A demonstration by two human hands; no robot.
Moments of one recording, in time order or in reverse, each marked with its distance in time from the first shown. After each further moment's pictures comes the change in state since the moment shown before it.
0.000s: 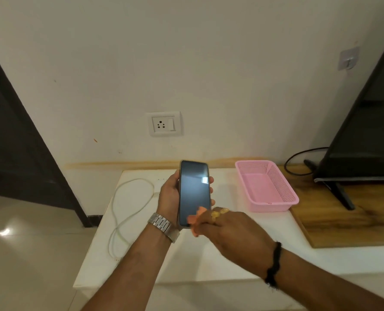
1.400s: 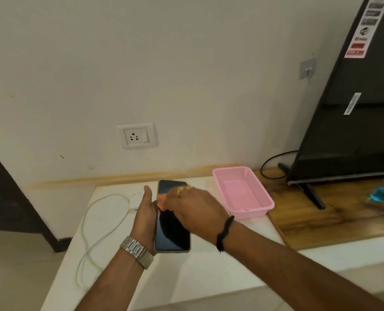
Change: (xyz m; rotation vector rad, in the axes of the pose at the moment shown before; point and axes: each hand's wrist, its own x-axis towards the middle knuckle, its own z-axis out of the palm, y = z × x) left_hand 0.008 -0.004 -0.014 0.020 0.192 -0.041; right_hand 0.062 0.034 -0.005 0.025 0.000 0.126
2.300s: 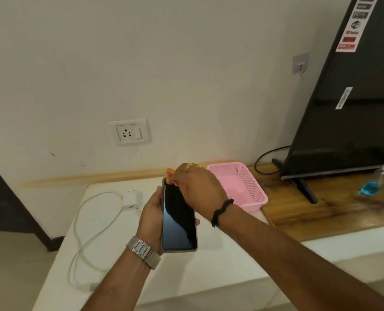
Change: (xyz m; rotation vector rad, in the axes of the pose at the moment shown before) left_hand -0.003 -0.024 0.022 0.013 -0.033 0.018; right_hand 0.010 0.029 -0.007 0.035 0.179 0.212
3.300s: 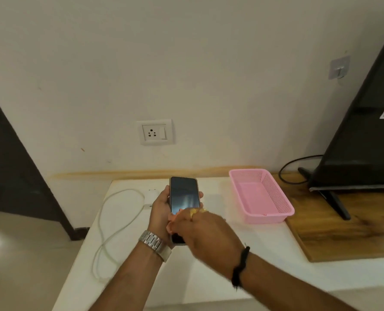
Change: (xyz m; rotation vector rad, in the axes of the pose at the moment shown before) left_hand 0.006 0.024 -0.014 -0.019 0.131 -0.001; right_hand -0.047 -0.044 0.032 0.068 -0.145 -0.171
